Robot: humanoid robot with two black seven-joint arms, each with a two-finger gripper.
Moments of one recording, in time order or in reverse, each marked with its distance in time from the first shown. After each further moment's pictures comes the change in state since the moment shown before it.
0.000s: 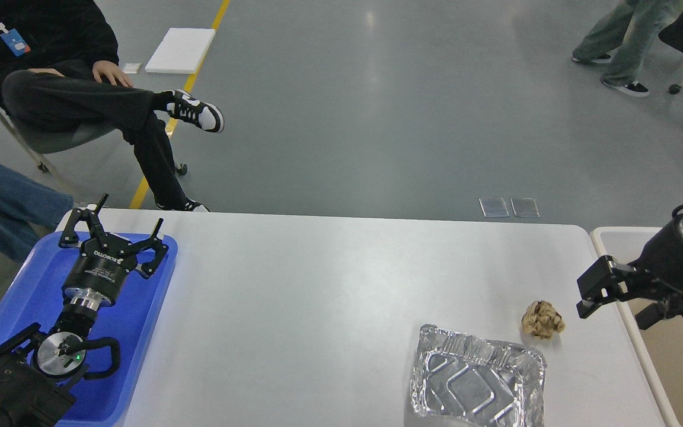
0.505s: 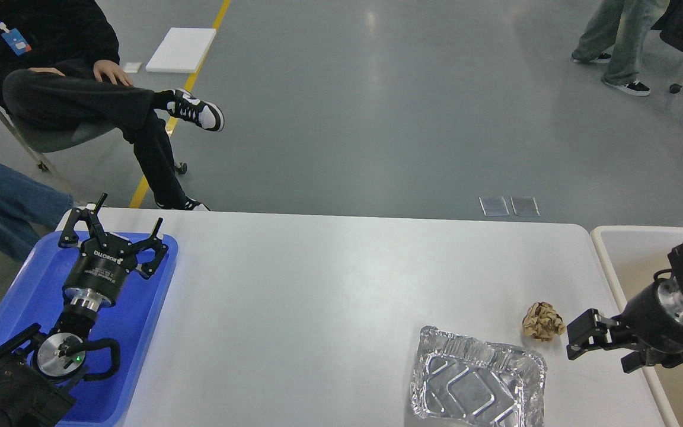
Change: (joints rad) left arm 0.000 0.000 0.000 0.001 0.000 0.000 0.000; right arm -0.485 -0.150 0.403 0.003 -0.151 -0.242 -0.168
